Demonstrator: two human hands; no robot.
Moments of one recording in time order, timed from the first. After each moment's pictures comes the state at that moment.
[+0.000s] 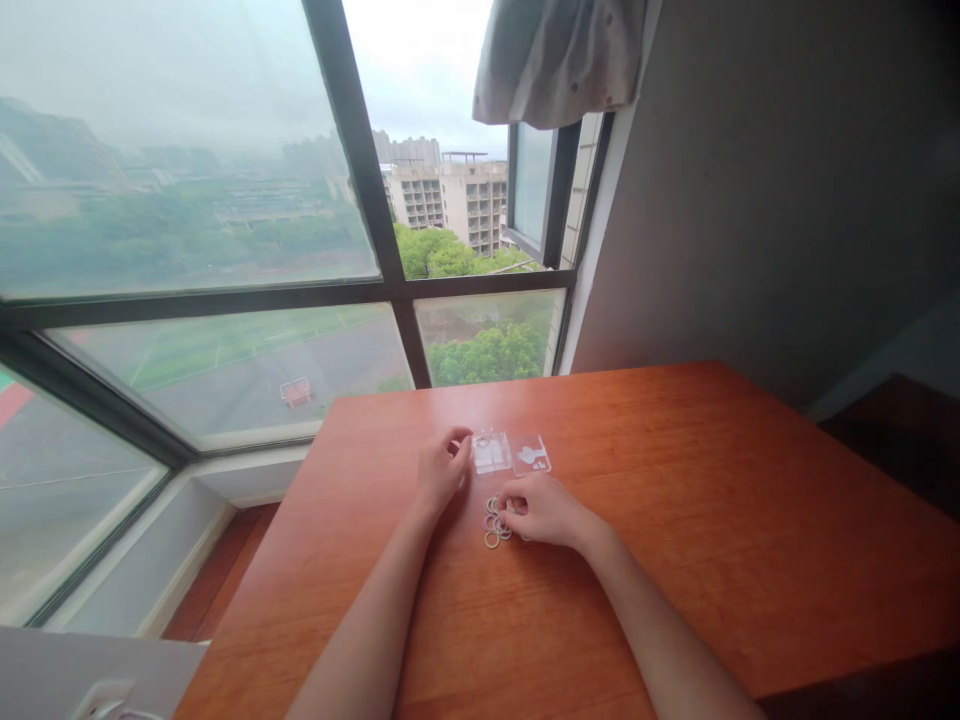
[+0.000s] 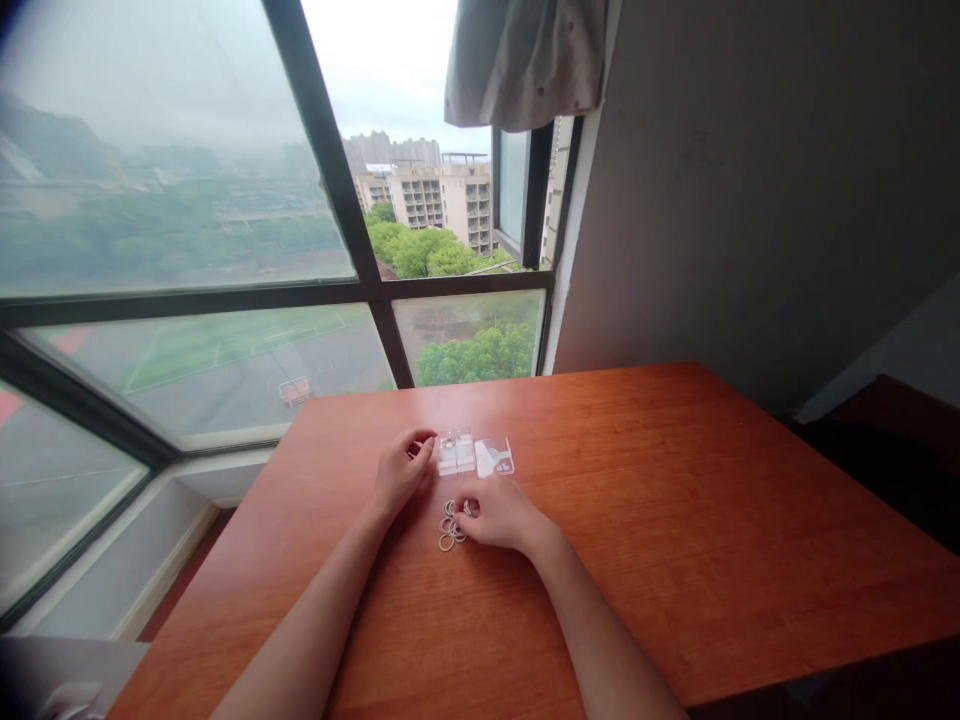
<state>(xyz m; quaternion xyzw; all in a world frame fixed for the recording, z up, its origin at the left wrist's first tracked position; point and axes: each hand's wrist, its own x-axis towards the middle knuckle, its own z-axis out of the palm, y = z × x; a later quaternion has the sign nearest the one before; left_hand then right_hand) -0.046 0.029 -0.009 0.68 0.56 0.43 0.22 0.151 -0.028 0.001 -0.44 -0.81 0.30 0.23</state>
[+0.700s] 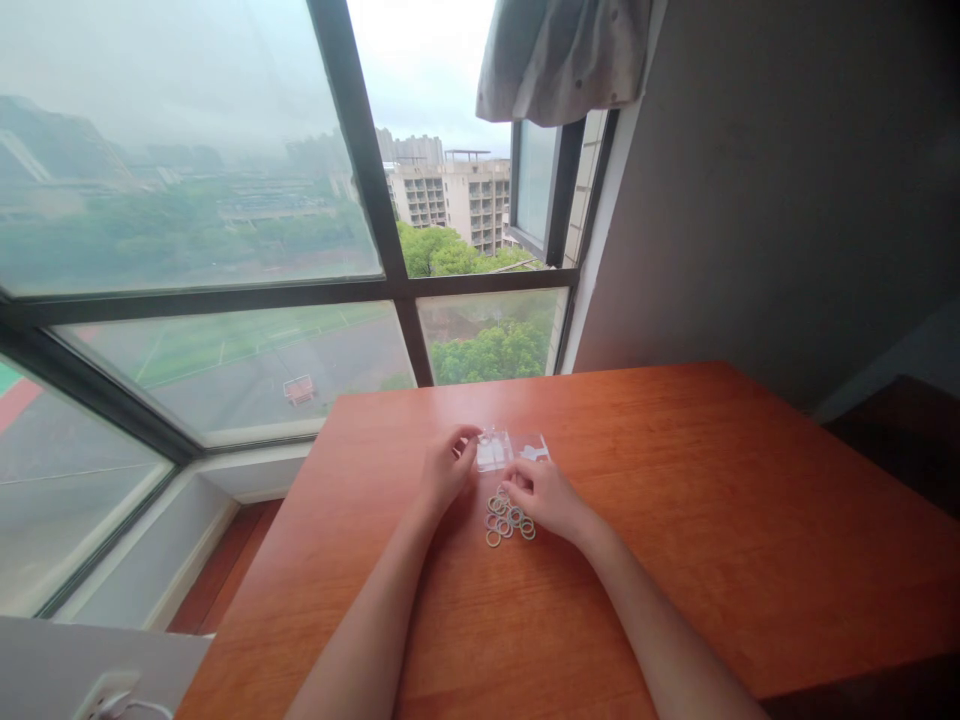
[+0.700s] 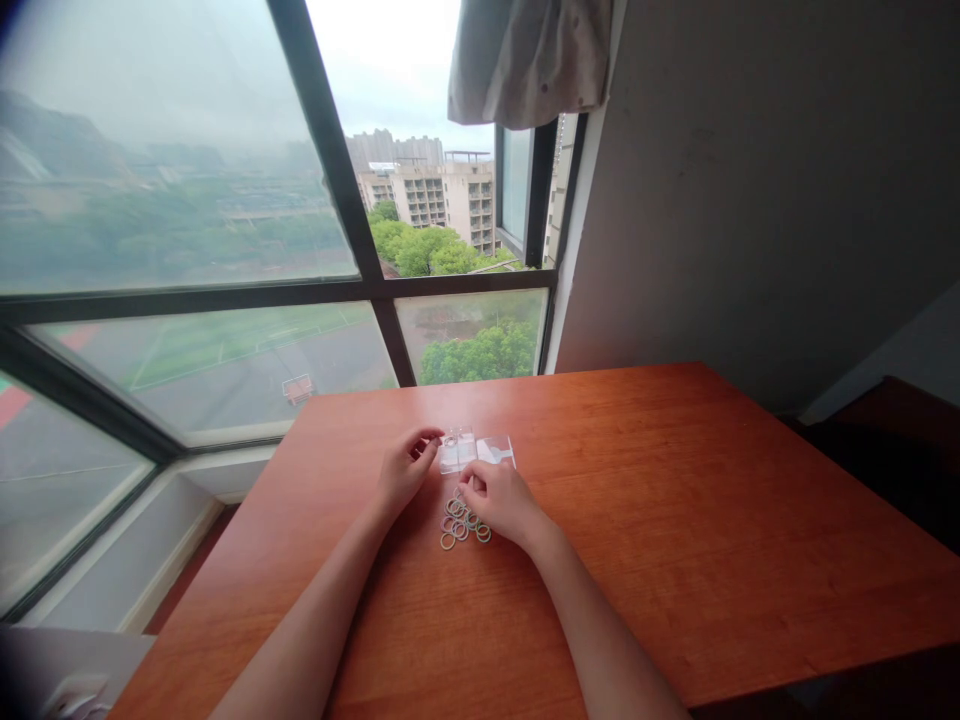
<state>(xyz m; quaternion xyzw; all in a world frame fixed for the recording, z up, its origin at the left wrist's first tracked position) -0.041 0.024 -0.004 0.68 0.51 0.45 0.26 0.150 -0.021 0.004 -0.48 -0.75 0.31 0.32</state>
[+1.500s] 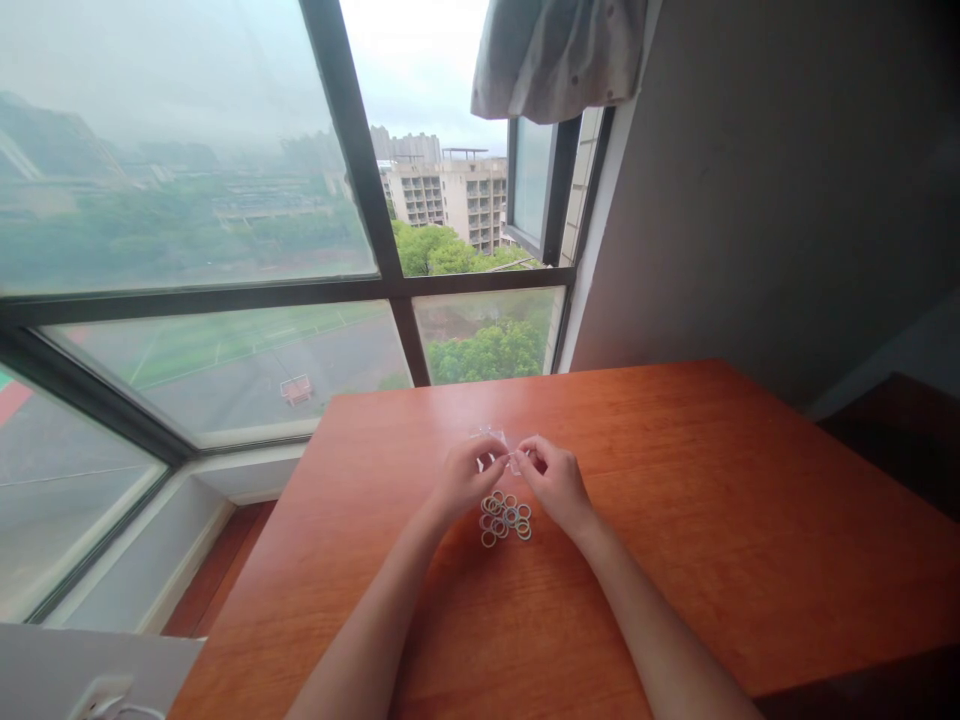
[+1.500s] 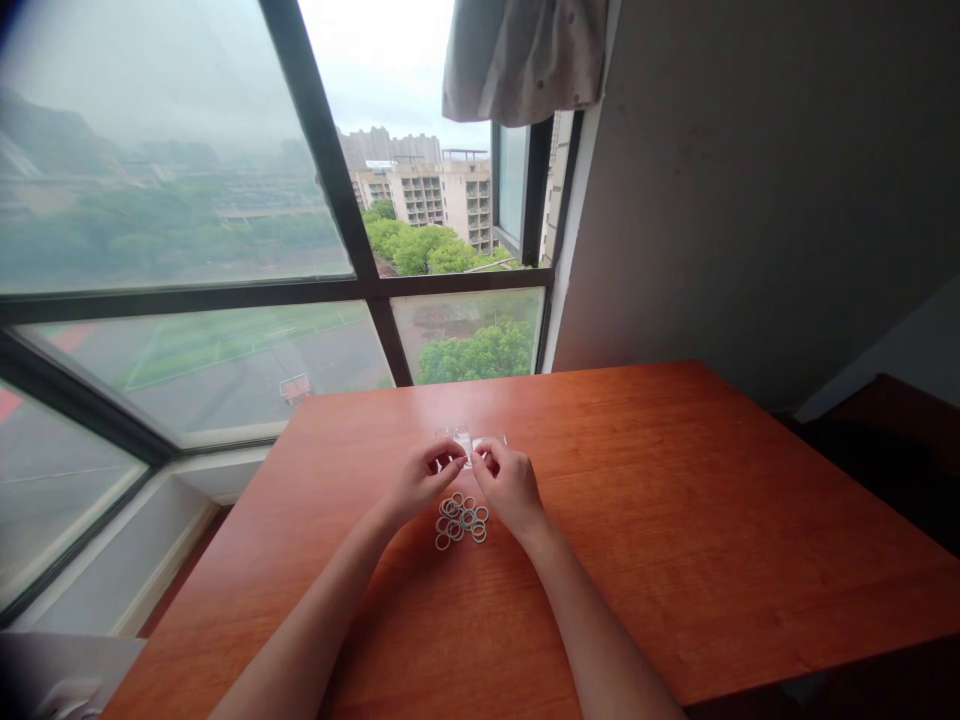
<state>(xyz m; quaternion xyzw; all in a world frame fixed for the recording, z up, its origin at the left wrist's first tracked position) -0.015 0.006 0.022 0.76 0.42 0.37 0.33 0.155 -0.019 0.014 -0.53 -0.68 0.24 0.44</state>
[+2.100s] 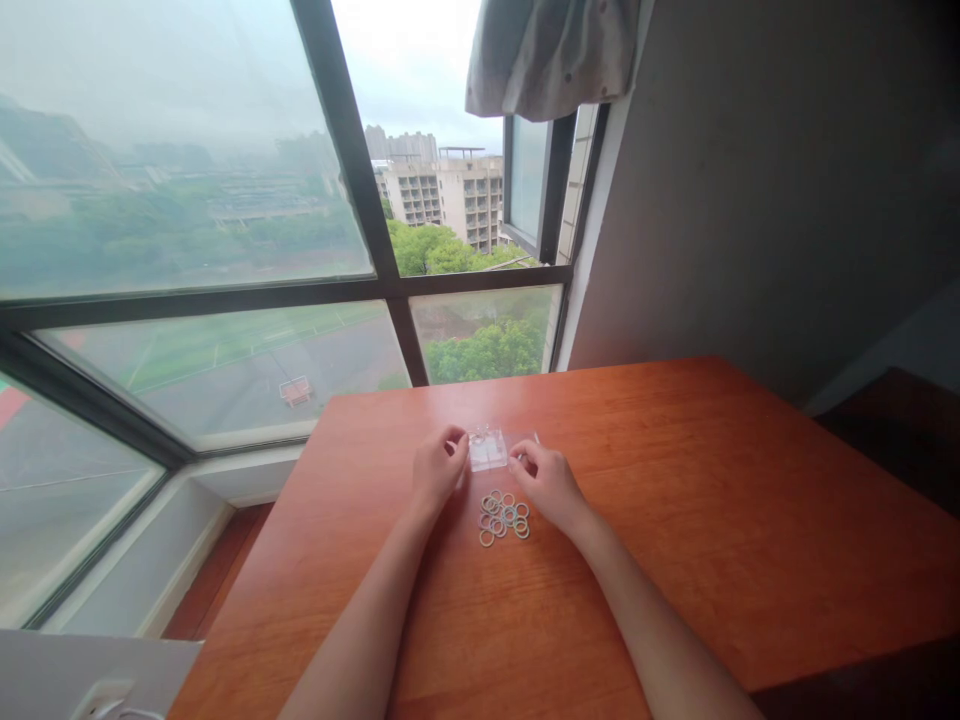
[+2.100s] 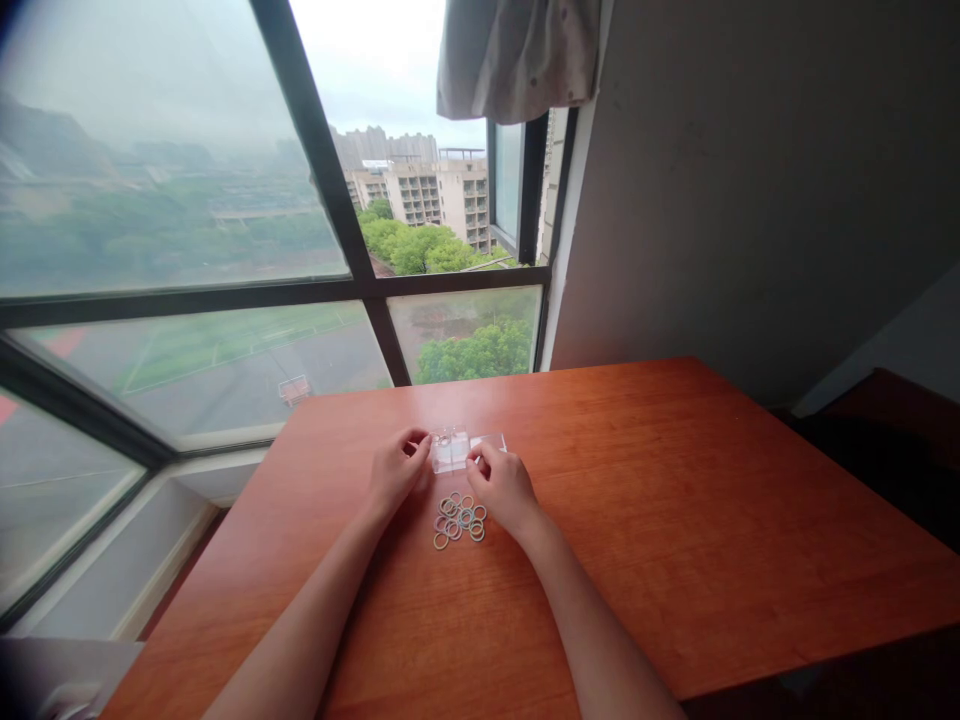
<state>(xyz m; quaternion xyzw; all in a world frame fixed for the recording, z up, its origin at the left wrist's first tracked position) -0.041 0.023 0.000 0.68 0.59 0.39 0.19 0.154 -0.017 0.010 -0.53 -0.70 0.26 0.40</state>
